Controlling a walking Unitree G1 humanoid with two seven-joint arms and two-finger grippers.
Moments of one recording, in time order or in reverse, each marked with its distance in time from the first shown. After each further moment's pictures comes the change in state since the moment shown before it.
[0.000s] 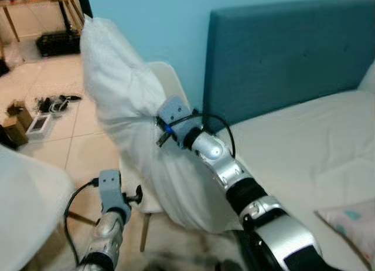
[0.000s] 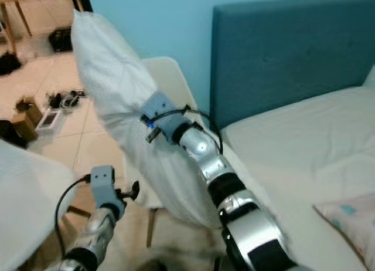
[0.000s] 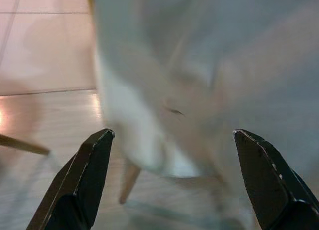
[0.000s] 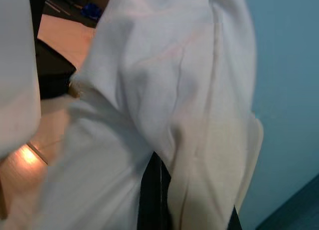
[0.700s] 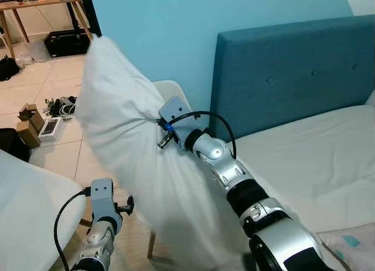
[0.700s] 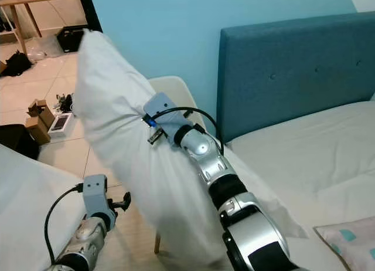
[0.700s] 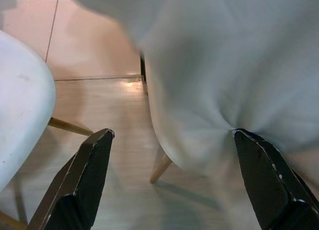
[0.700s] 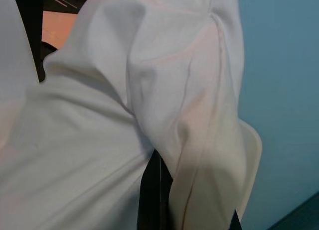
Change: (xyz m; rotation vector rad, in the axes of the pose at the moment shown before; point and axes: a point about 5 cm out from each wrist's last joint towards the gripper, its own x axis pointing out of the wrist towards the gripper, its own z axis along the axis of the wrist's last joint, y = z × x) left arm -0.009 0.030 -0.014 0.017 0.072 0.093; right arm -0.005 0.001 -0.011 0.073 0.079 -0.008
